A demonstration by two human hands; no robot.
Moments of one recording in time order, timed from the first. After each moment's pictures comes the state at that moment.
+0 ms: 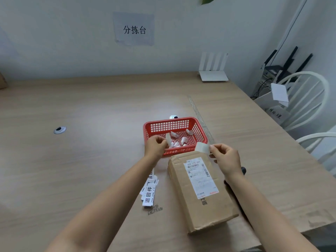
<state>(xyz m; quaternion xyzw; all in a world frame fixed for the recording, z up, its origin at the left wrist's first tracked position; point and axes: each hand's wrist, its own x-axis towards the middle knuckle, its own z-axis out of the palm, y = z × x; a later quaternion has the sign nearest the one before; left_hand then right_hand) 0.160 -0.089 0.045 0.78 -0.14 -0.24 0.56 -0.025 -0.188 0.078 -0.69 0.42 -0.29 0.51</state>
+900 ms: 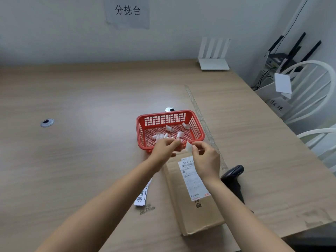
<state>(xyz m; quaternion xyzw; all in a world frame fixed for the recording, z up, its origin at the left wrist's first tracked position) 0.129 -0.109 0.044 0.70 -0.23 -0.38 0.56 0.010 -0.176 0.051 -0.78 0.43 -0.29 0.36</state>
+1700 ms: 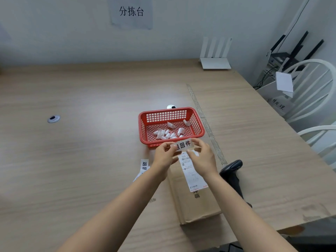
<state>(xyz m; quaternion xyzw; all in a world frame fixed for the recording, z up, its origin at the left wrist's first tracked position) 0.089 -0.091 0.034 0.63 -0.05 -0.39 0.67 -0.003 -0.173 0.040 -0.78 0.39 -0.20 0.44</state>
